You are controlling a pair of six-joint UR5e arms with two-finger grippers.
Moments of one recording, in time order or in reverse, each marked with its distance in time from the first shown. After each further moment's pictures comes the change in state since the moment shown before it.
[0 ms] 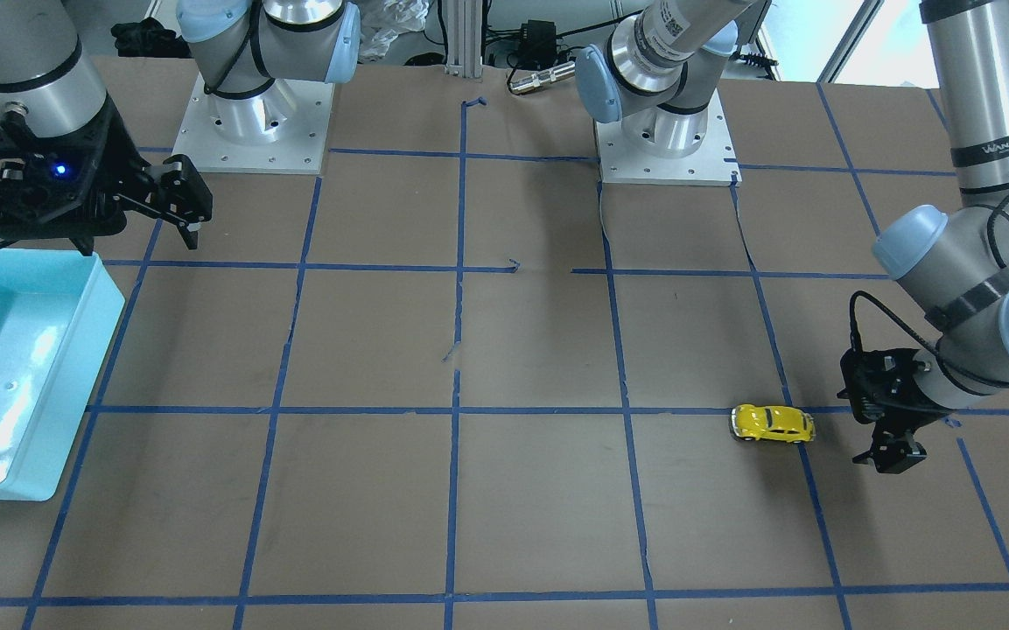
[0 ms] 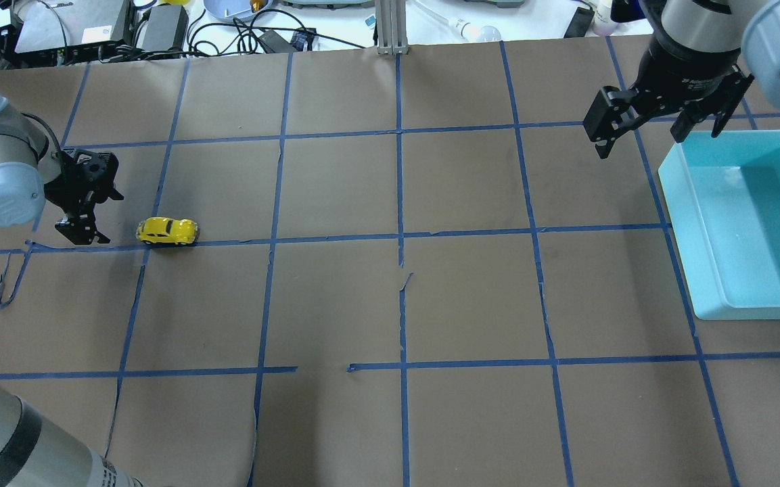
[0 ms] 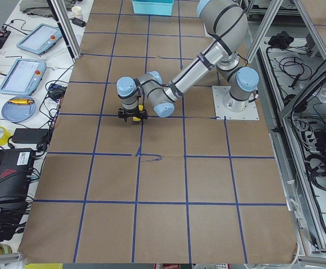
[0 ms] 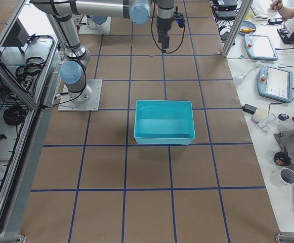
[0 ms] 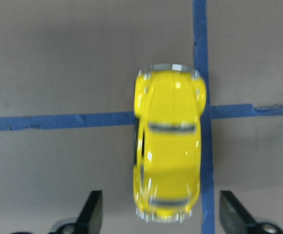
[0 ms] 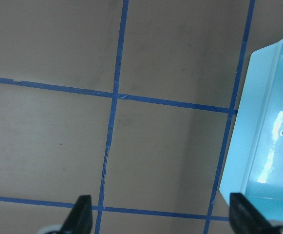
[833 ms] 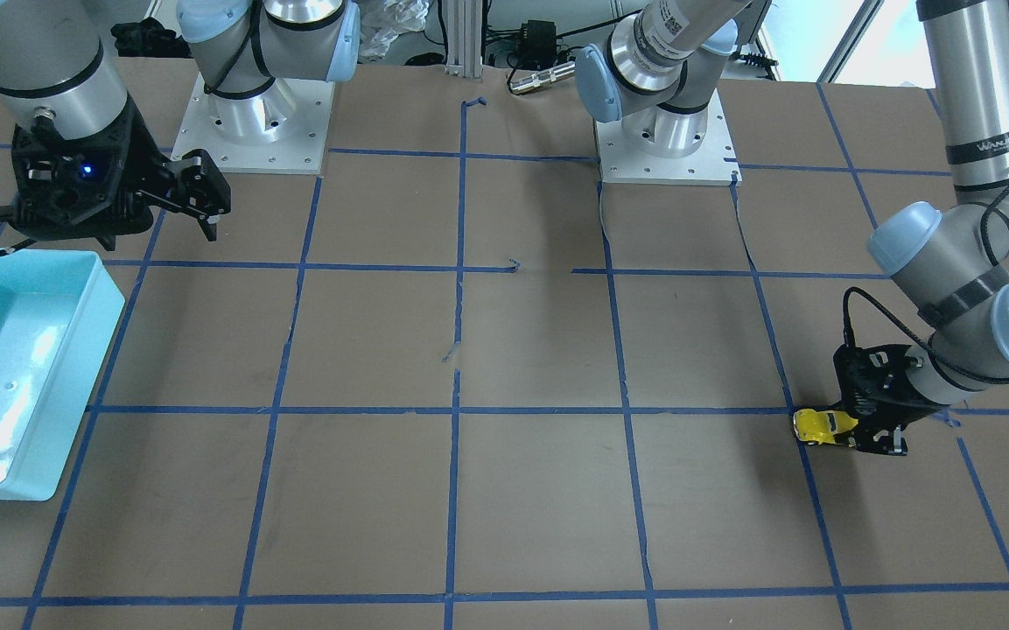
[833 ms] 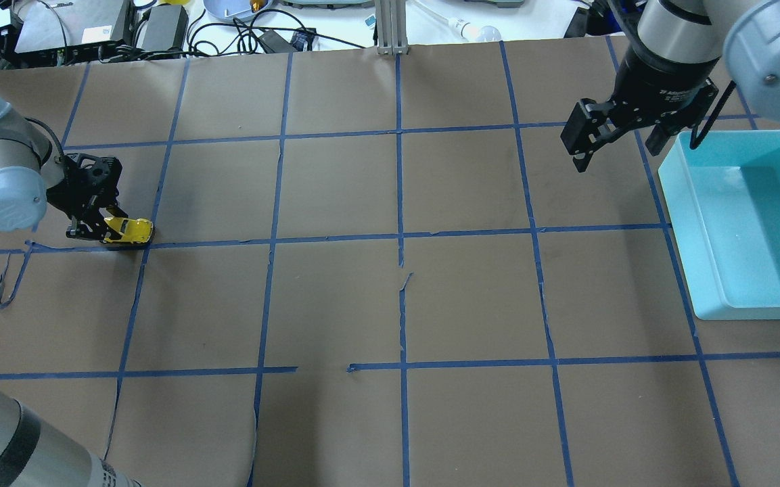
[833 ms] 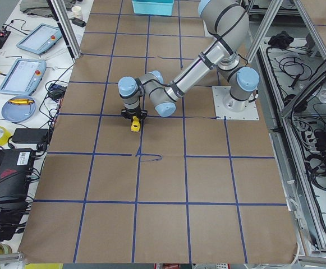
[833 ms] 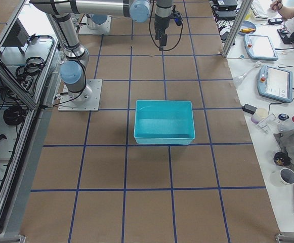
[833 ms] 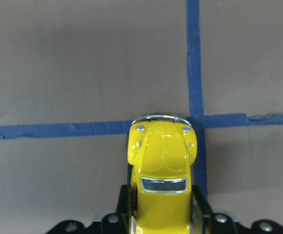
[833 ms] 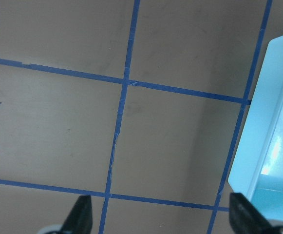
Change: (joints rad) left arm 0.000 0.001 -0.021 -0.005 -0.005 -0.003; right arm 0.008 0.002 0.007 0.049 0.007 -0.012
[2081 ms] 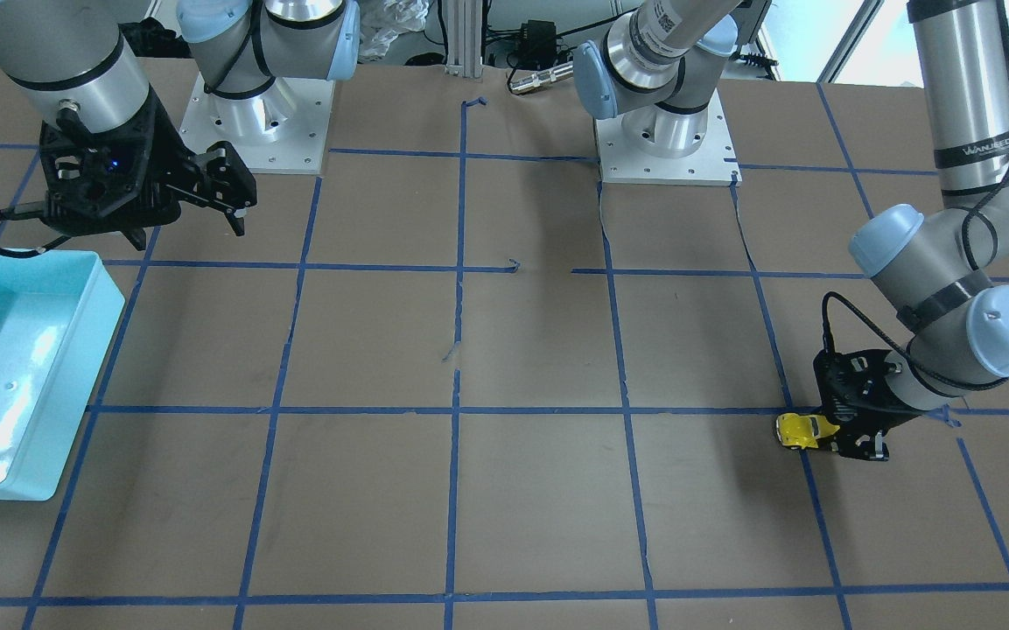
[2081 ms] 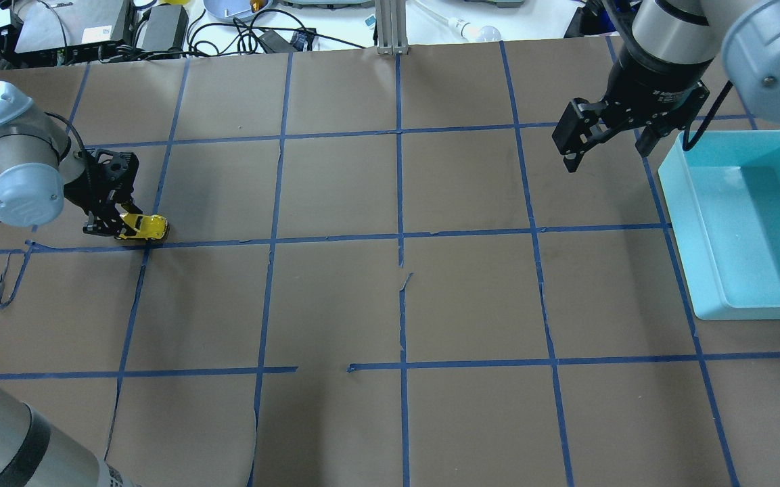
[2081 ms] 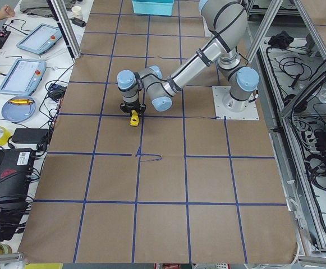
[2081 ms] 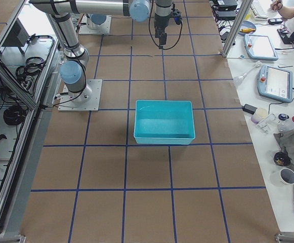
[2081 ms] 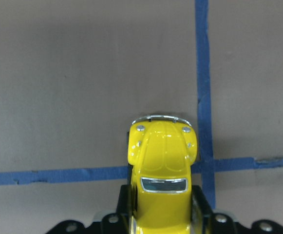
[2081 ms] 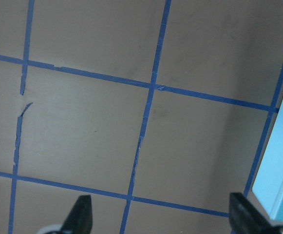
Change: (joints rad) left arm -0.042 0.005 -0.001 0.000 0.000 -0.052; right arm 0.030 -0.006 0.000 0.000 0.069 -0.001
